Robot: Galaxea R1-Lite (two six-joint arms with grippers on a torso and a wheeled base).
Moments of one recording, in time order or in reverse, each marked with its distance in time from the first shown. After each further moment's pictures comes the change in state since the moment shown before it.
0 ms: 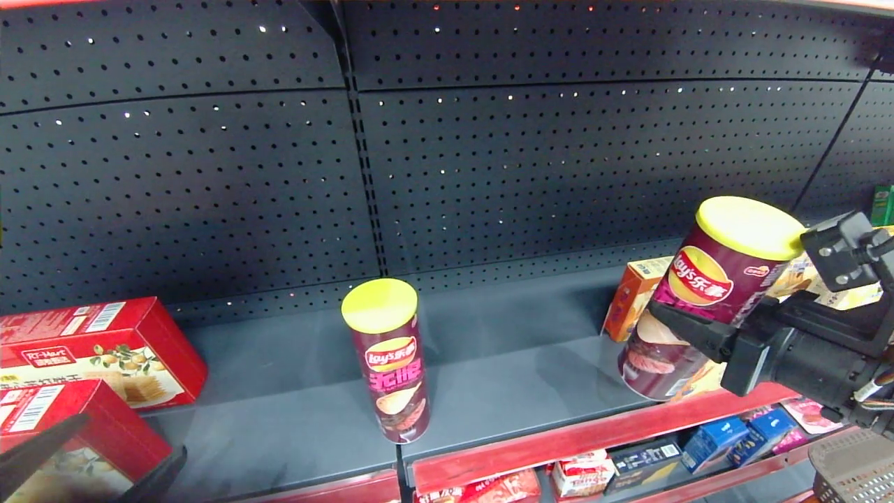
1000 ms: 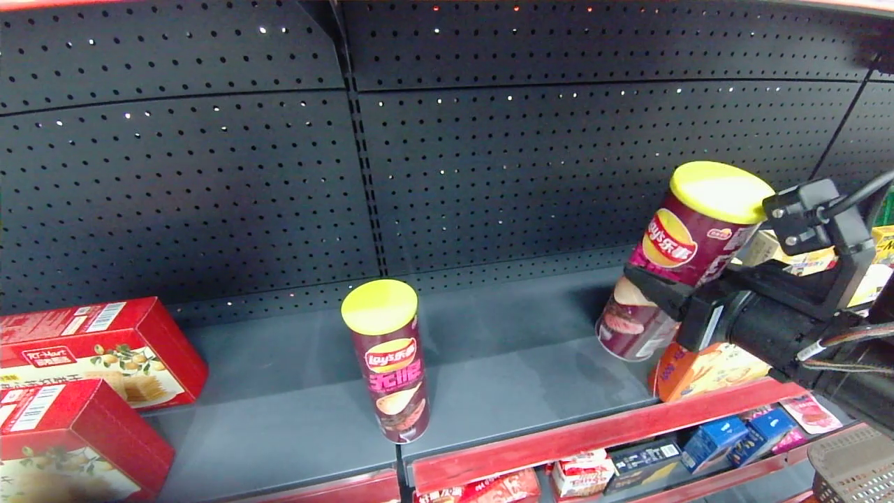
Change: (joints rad) left arm 0.021 -0.655 -0.006 0.614 0.012 -0.032; right arm 0.074 0.104 -0.087 -0.122 -0.155 -0.011
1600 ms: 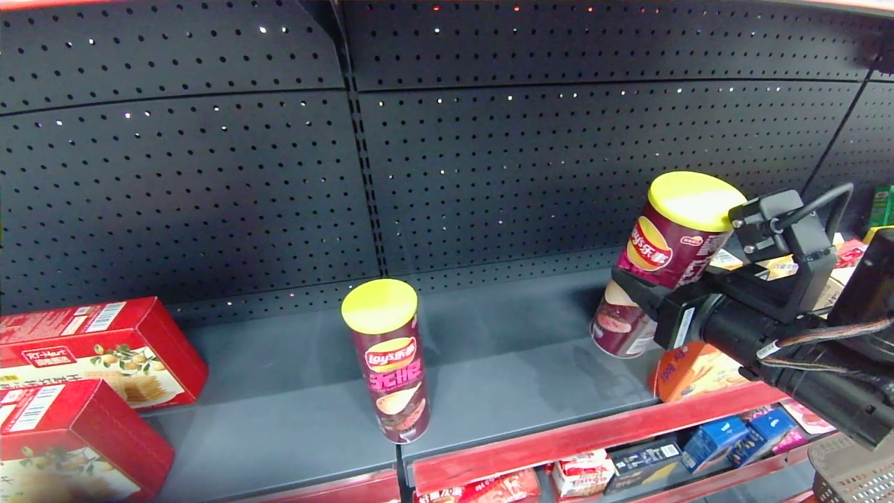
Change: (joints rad) left arm 0.000 -0.003 0.002 0.000 -0.007 -0.003; right arm 0.016 0.070 0.007 -0.067 -0.057 -0.026
